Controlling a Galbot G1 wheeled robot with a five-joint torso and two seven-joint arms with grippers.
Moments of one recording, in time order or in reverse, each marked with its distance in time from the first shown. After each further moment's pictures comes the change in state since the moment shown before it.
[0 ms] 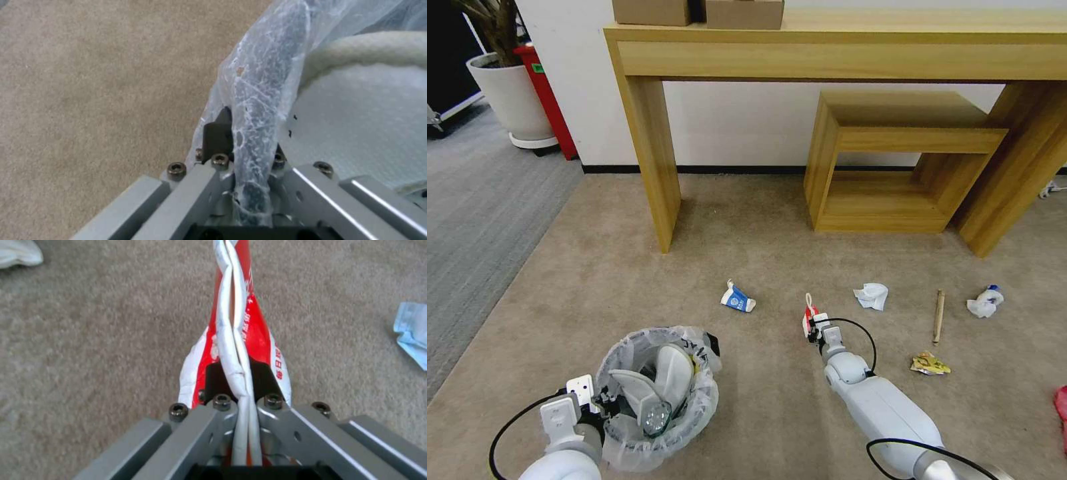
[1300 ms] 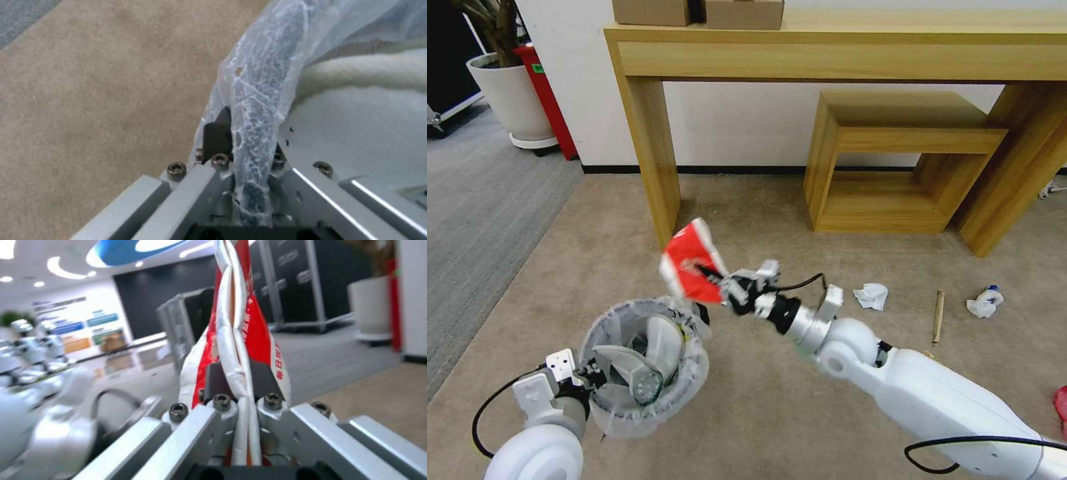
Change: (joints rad) left arm -0.076 0.062 -0.113 -0.015 -0.162 -0.038 -0.029; right arm 0.171 -0.395 -0.493 1.006 0.654 0.266 -0.511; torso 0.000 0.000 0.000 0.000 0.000
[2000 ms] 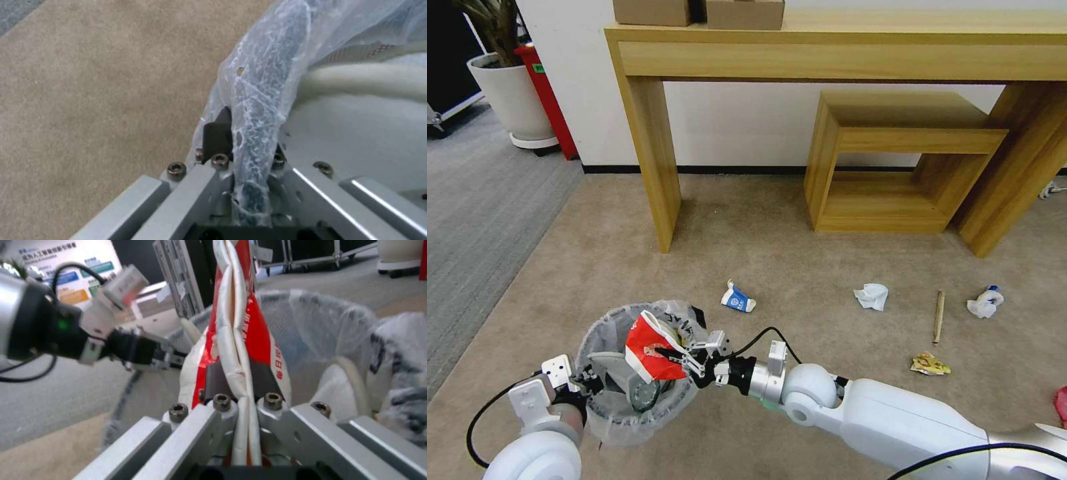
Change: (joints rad) left arm 0.049 -0.051 0.028 -0.030 0.054 0.011 -0.004; right arm 0.029 0.109 -0.230 -0.213 -0.118 0.028 0.053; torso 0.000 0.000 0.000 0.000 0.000
